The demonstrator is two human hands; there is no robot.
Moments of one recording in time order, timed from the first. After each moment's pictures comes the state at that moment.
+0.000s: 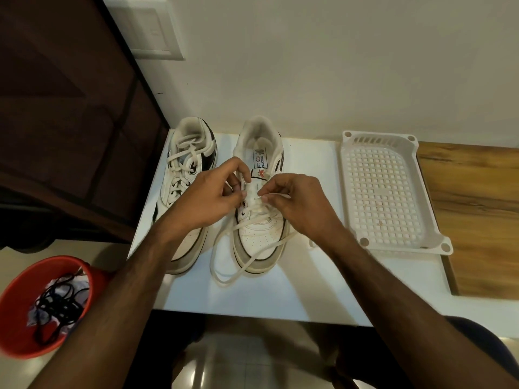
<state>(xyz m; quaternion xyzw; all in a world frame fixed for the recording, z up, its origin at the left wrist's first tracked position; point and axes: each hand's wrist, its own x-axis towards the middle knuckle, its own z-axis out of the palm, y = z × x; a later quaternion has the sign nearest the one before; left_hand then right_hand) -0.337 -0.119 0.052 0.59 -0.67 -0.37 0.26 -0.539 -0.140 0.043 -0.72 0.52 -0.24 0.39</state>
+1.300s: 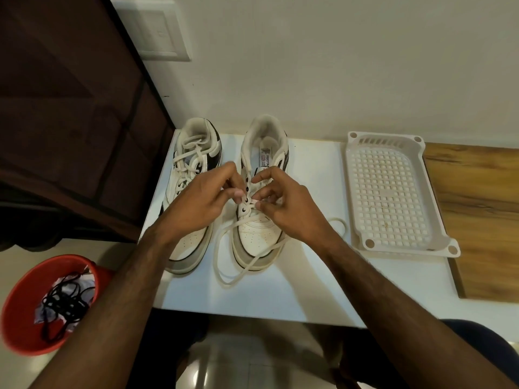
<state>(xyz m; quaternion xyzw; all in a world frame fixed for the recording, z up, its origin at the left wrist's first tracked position) -0.314 -0.115 0.040 0.50 -0.76 -0.30 0.30 -0.520 -0.130 0.039 -0.70 0.50 -0.25 0.45</state>
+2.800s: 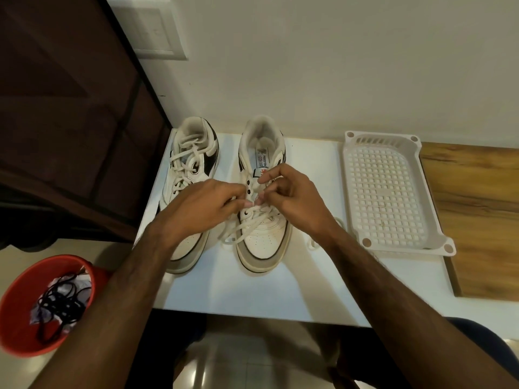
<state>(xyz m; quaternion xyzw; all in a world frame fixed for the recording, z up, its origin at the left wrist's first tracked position) -0.323 -0.116 0.047 0.58 -0.79 -0.21 0.08 -0.532 -0.138 0.041 -0.63 0.49 -0.30 0.53</state>
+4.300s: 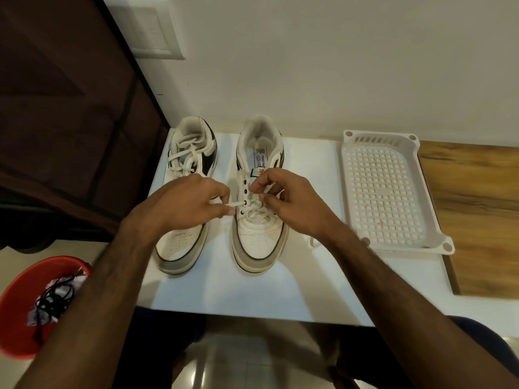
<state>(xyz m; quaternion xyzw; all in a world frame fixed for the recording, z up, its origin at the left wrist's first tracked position) -0.308 -0.116 0.072 0.59 -0.76 -0.26 0.01 -0.536 -0.142 0.041 -0.73 0.43 -0.27 0.46</state>
